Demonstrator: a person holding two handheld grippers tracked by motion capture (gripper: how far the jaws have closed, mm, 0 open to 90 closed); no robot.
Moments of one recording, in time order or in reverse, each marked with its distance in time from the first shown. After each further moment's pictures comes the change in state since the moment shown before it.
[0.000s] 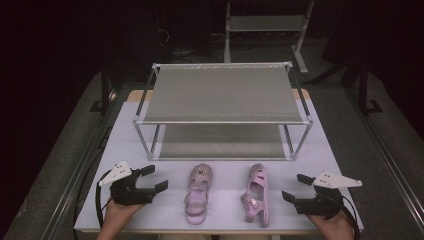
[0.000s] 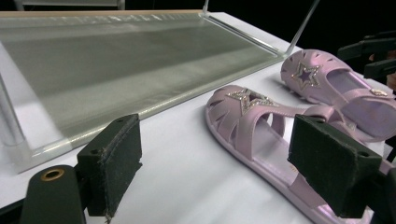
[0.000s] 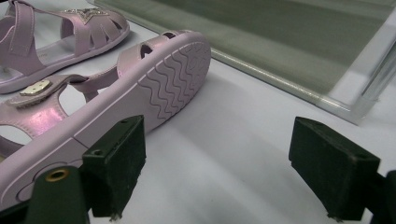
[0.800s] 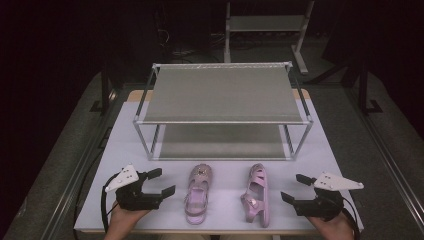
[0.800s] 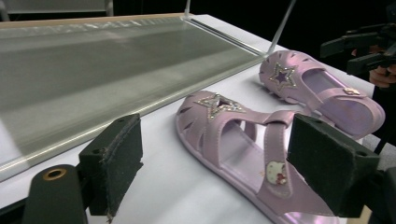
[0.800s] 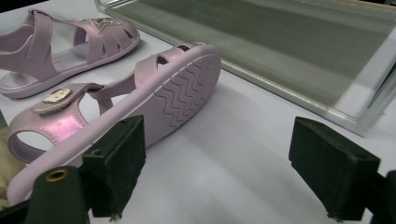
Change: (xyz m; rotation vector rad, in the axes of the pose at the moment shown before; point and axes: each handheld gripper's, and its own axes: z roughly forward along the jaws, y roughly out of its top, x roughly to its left) left arm -0.027 0.004 0.006 0.000 -0.032 0.045; right arm 0.007 0.003 -0.004 -0.028 0.010 -0.018
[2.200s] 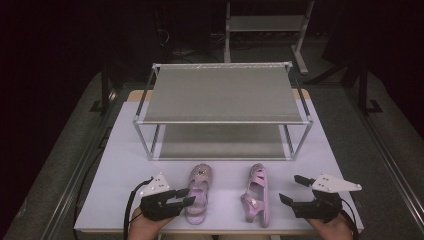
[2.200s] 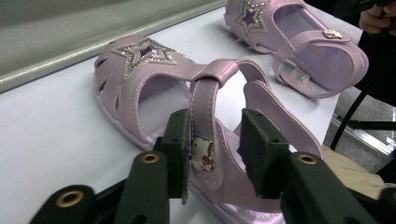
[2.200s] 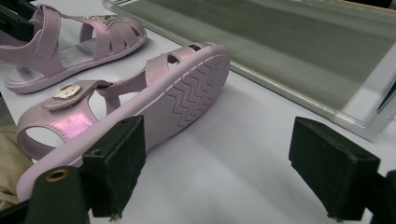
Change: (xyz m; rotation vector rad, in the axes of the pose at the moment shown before) left arm -0.044 -0.008 0.040 0.216 -0.059 0.002; right arm 0.005 0.000 0.001 0.002 0.008 -0.026
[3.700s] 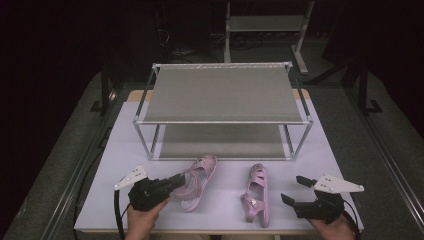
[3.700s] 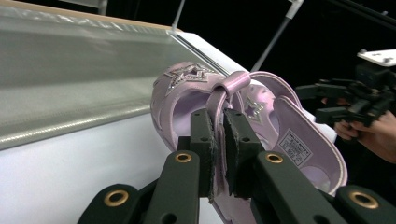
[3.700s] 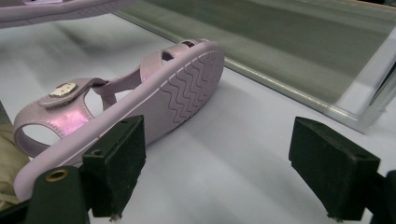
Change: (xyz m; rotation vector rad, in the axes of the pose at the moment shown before) left arm 0.019 0.011 -0.022 -0.300 0.001 -0.204; right arm -0.002 -0.003 -0.003 -0.001 -0.013 0.016
